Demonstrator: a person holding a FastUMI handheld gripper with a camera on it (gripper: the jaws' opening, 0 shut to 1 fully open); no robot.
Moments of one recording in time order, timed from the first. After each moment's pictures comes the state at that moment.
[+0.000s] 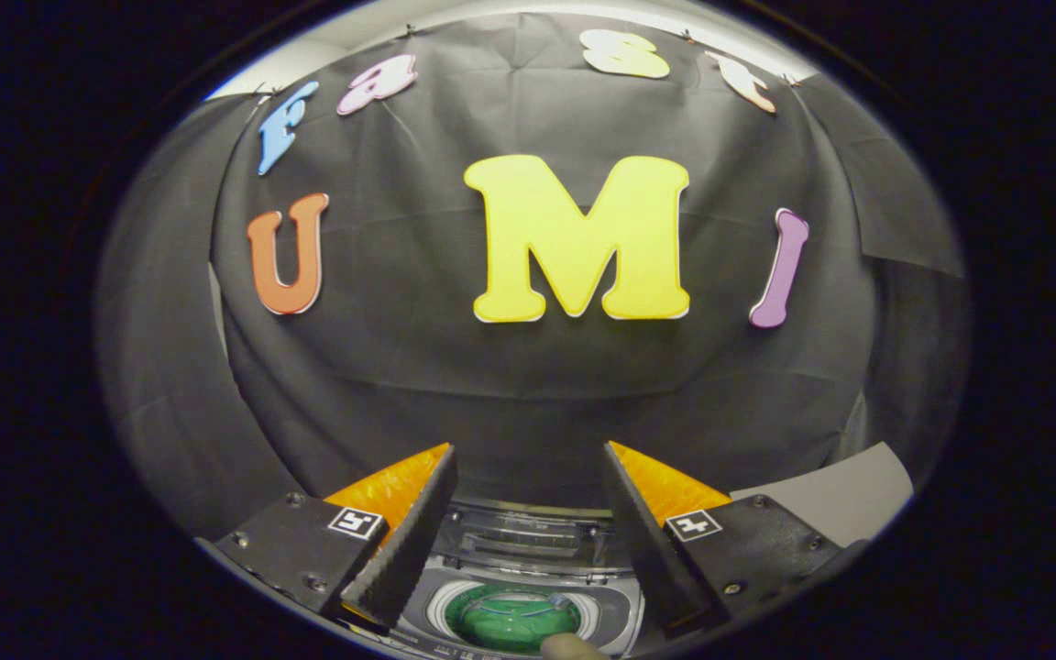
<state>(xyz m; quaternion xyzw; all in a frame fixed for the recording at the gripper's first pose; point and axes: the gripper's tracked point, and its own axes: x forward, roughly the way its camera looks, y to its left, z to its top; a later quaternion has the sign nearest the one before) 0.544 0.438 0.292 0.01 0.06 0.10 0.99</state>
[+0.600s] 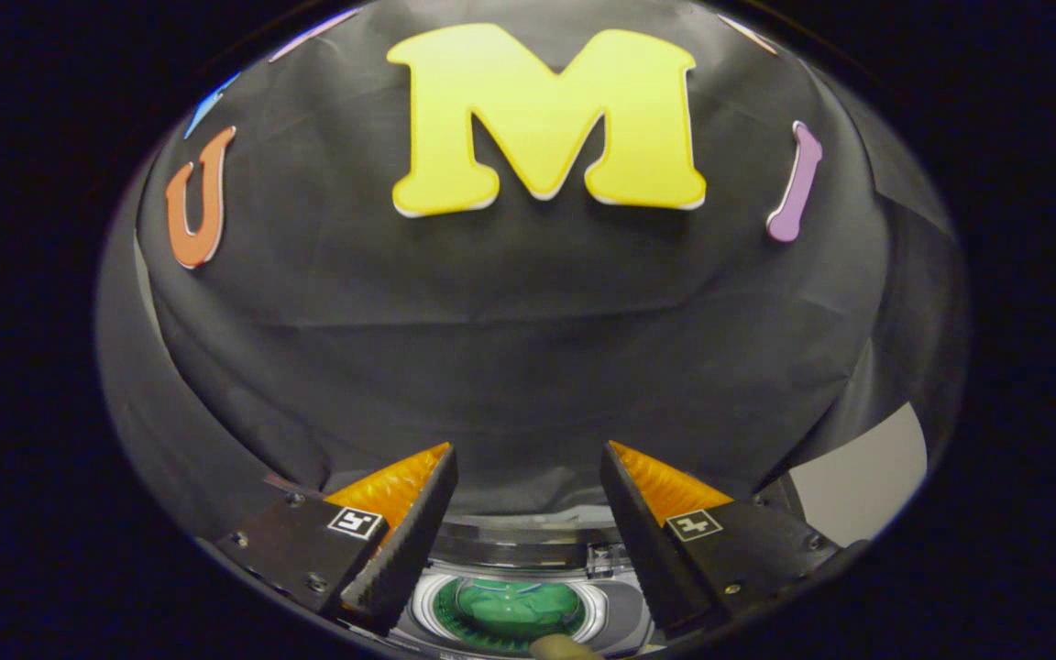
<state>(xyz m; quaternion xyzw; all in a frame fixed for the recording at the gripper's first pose) 0.657 0.443 0.200 0.01 0.22 0.05 0.98</state>
